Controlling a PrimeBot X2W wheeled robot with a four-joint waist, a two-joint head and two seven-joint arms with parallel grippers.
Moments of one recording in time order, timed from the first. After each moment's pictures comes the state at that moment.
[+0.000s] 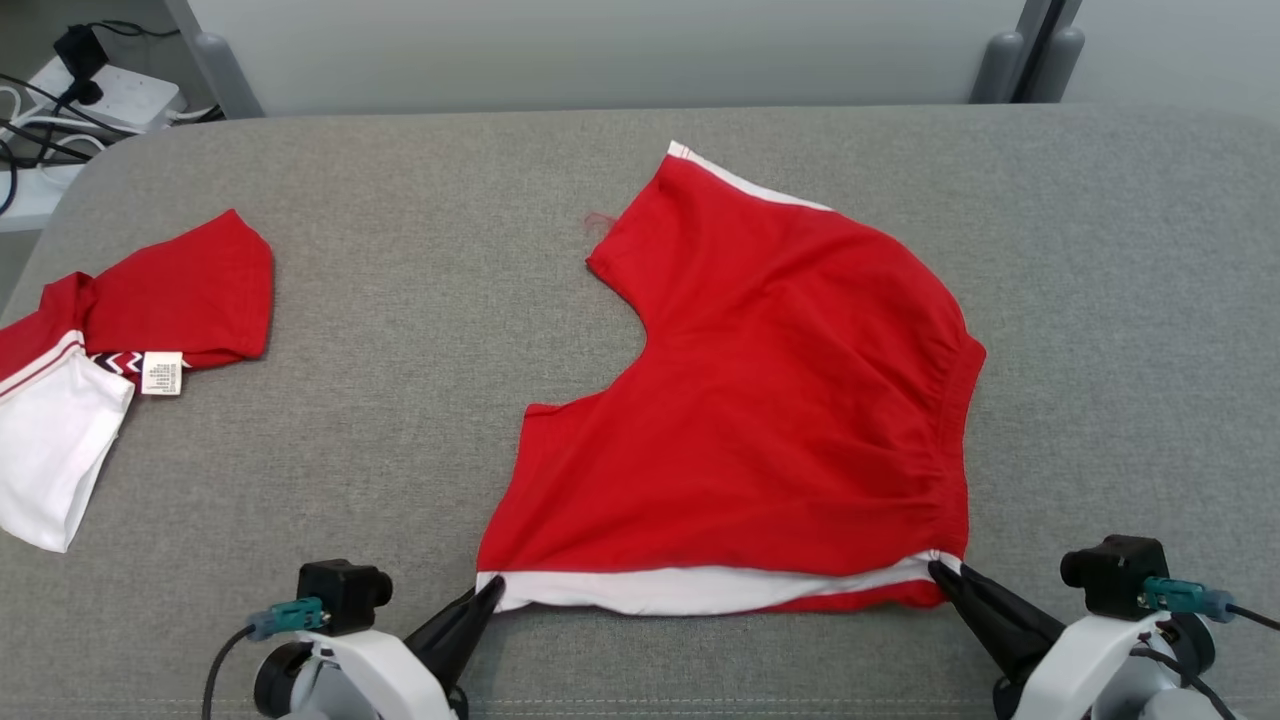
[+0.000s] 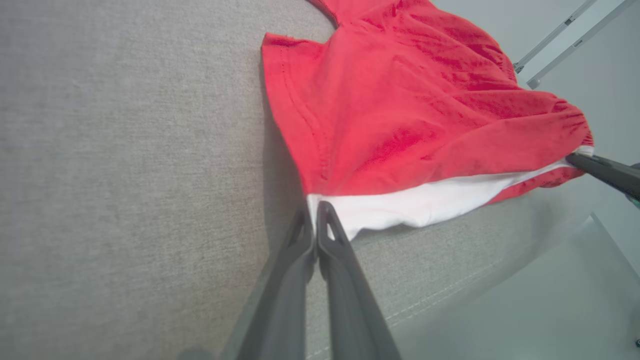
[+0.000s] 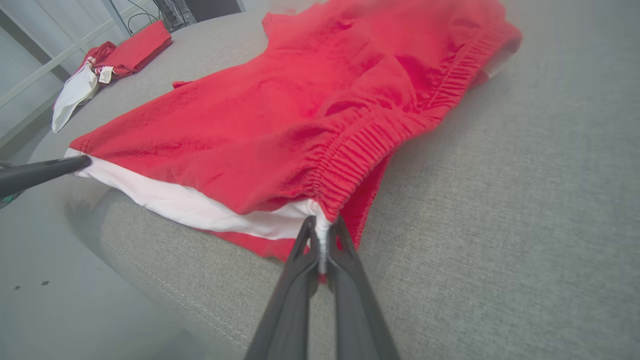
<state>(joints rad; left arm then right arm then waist) -0.34 0.38 -0.90 0.53 -1.03 -0.12 -0.19 -0.30 -0.52 0.82 0.37 0.87 0.13 -0.20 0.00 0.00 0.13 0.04</state>
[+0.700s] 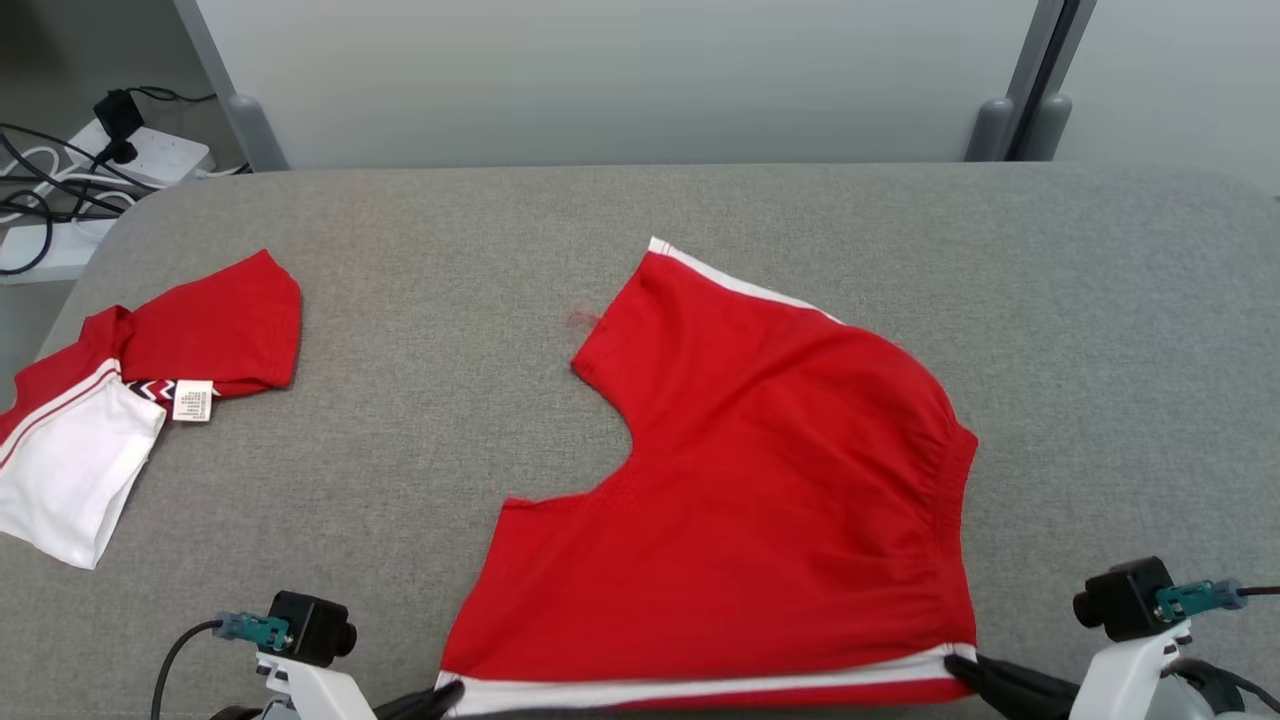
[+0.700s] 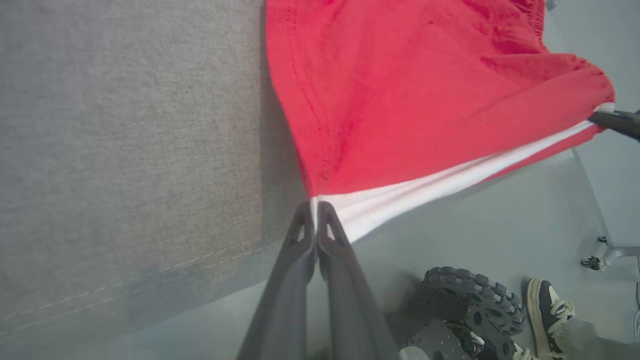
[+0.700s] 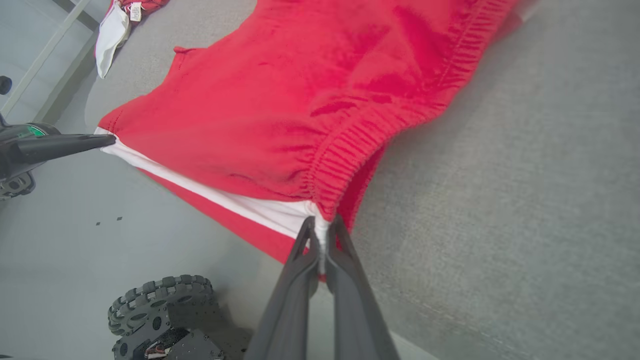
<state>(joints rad) -0.36 0.60 -1.10 0.38 -1.31 -0.12 0.06 -0.36 -0.75 1.08 0.19 1.21 0.13 -0.01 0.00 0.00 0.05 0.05</state>
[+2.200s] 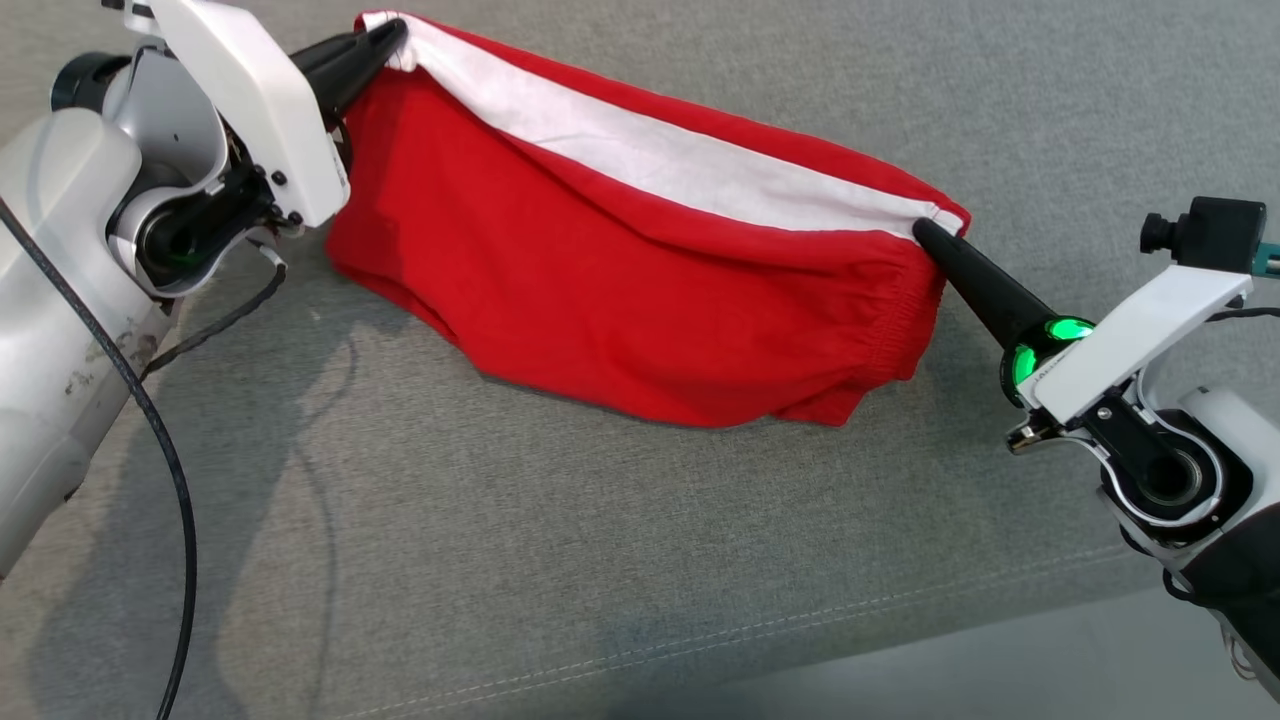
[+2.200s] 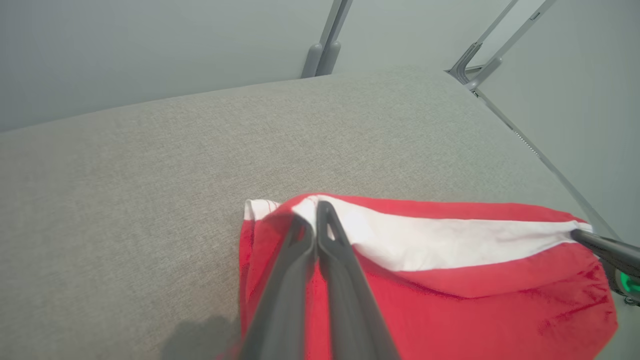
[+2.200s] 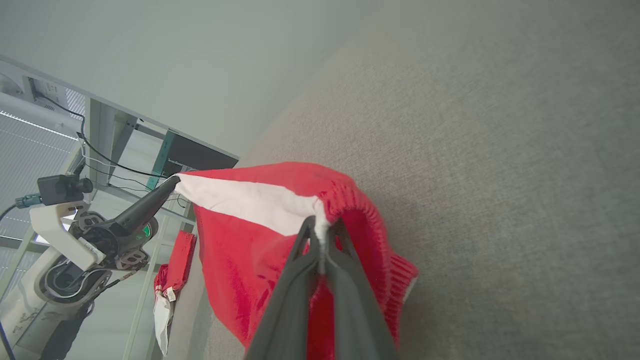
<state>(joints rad) -1.22 0.51 -1.04 0.60 -1.31 -0.12 0.23 -0.71 -0.52 0.76 0.23 1.61 0.13 -0.02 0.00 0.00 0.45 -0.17</state>
